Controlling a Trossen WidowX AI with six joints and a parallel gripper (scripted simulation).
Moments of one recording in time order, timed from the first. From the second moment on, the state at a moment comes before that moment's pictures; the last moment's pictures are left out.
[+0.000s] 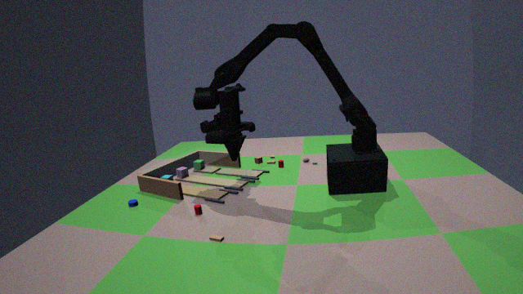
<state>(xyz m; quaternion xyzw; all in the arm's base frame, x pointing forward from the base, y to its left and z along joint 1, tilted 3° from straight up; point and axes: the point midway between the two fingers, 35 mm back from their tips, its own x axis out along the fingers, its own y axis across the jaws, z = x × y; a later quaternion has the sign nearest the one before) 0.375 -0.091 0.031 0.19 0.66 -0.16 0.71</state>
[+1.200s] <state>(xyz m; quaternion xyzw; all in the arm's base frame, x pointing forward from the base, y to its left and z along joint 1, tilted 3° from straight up) 0.382 -0.086 -0.026 0.19 0.67 -0.16 0.70</state>
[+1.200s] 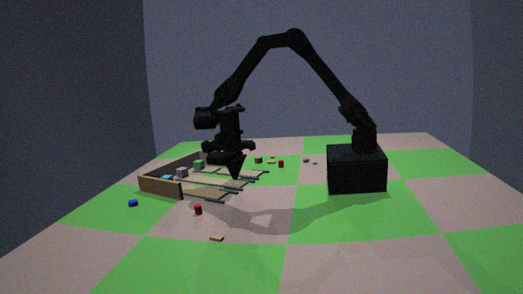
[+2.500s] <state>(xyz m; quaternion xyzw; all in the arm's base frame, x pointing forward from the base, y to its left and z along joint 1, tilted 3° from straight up) 0.381 -0.085 -0.040 0.19 0.67 -0.16 0.70</state>
